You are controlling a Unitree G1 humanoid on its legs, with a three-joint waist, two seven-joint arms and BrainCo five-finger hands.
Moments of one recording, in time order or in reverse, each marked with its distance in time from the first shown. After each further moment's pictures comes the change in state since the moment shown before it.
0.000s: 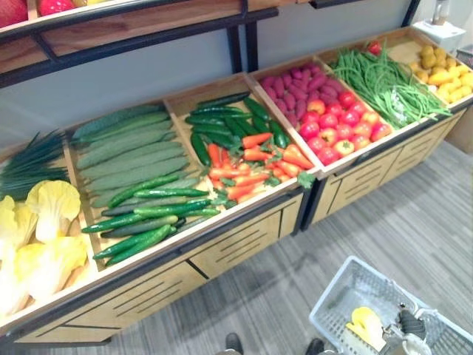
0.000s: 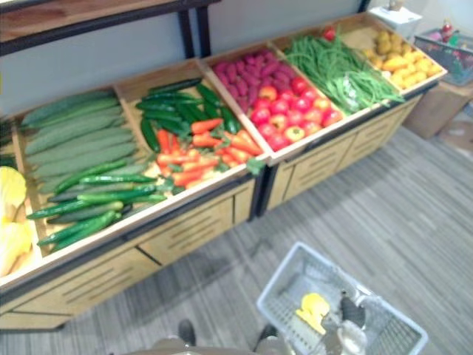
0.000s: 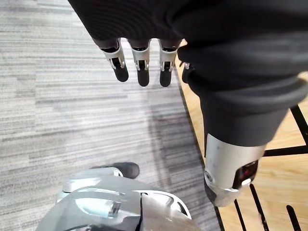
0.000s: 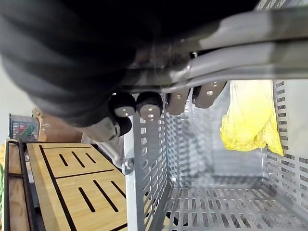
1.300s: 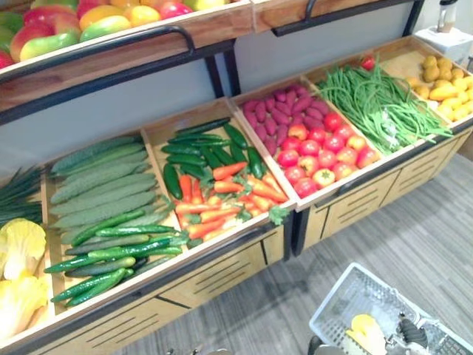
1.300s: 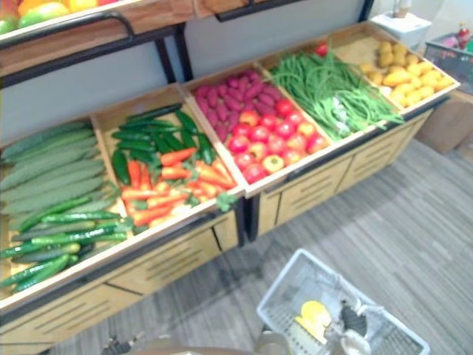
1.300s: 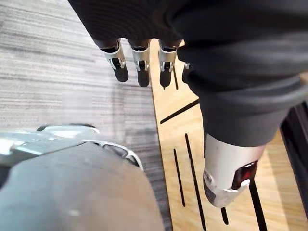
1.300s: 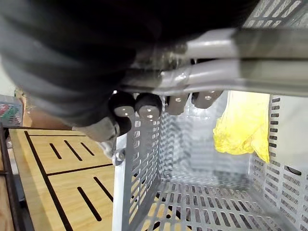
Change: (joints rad) left arm -0.066 0.005 -0.022 -0.041 -0.061 -0.013 -0.044; right arm 0.042 -0.038 0.005 0.041 0.000 0.014 0.024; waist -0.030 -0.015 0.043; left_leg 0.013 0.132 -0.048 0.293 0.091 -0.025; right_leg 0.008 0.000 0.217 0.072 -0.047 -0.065
